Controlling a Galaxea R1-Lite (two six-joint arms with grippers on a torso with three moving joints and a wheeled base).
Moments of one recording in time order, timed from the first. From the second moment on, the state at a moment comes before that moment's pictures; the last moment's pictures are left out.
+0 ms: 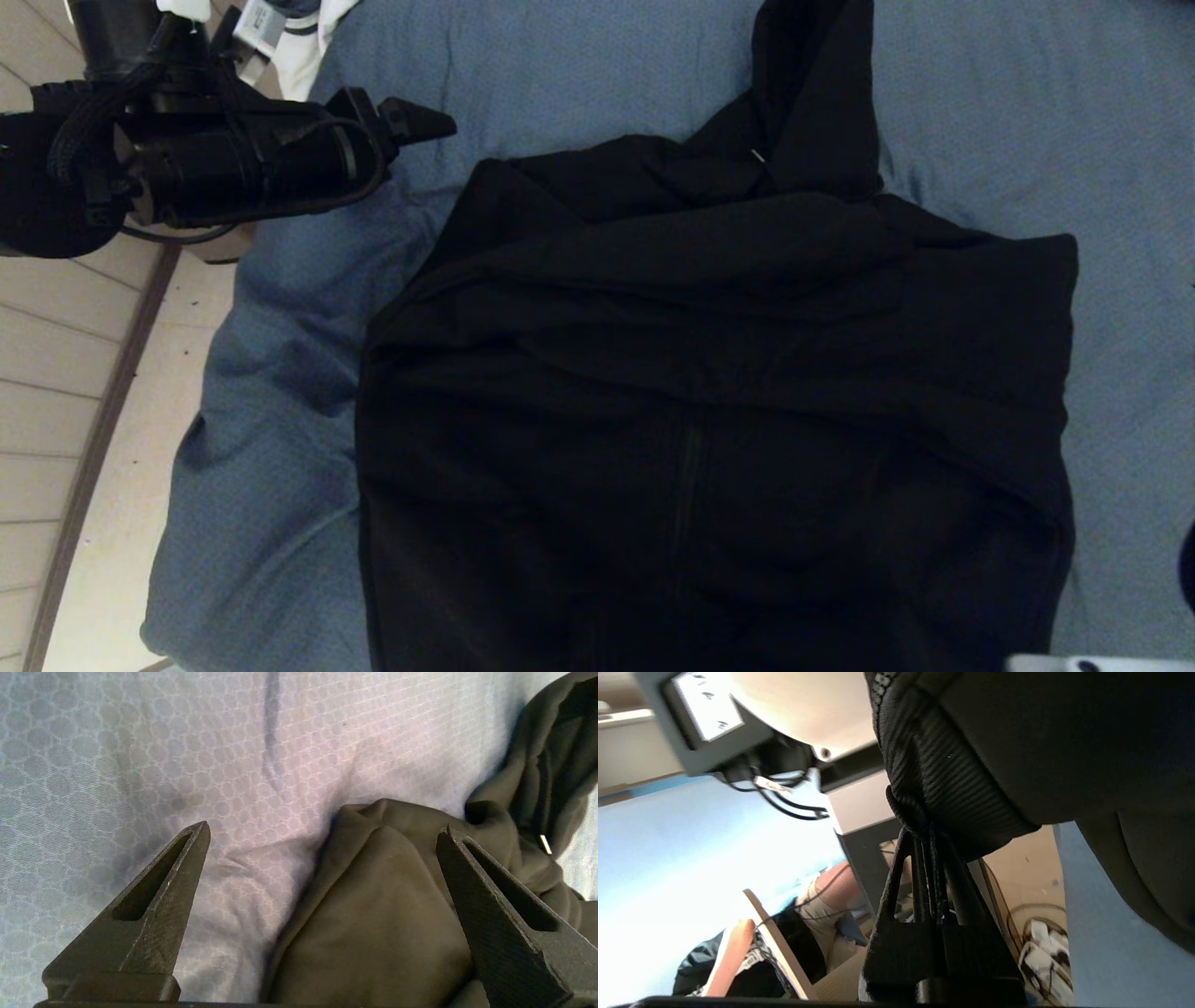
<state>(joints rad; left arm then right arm) -0.29 1.76 -1.59 -0.14 -0.26 -0.45 1.00 1.20 -1.01 0.95 0.25 -0.09</state>
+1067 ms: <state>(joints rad) -0.28 1.78 -1.60 -0.14 -0.27 -0.45 1.06 1.22 -0.98 0.99 0.28 -0.23</state>
